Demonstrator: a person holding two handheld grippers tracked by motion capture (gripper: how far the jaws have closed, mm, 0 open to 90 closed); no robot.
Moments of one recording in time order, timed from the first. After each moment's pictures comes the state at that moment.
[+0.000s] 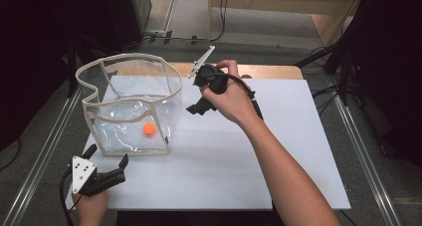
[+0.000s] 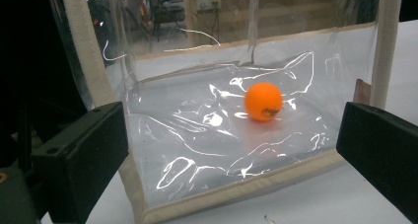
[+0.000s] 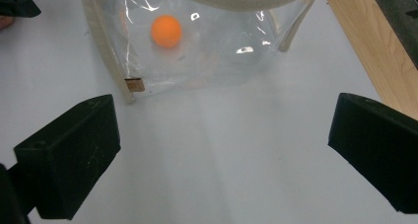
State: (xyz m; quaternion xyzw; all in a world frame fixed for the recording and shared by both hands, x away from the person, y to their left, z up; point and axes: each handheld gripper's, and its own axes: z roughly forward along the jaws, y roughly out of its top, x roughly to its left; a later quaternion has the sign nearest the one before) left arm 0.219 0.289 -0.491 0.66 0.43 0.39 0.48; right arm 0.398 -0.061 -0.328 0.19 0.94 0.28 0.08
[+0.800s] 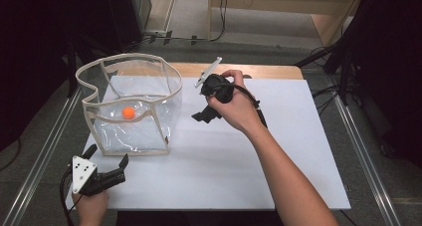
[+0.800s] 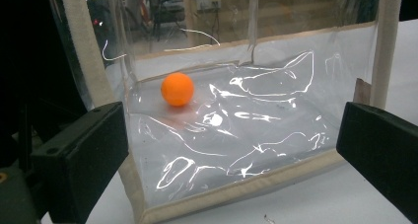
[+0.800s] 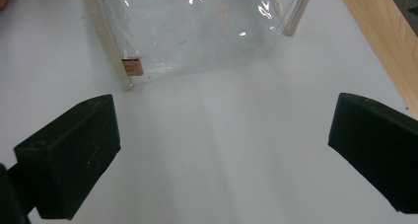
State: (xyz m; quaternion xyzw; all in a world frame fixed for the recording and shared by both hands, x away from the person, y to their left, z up) left arm 0.219 0.289 -0.491 0.66 0.43 0.39 0.48; right arm 0.390 -0.075 -0.353 0.20 0.93 0.30 0.08
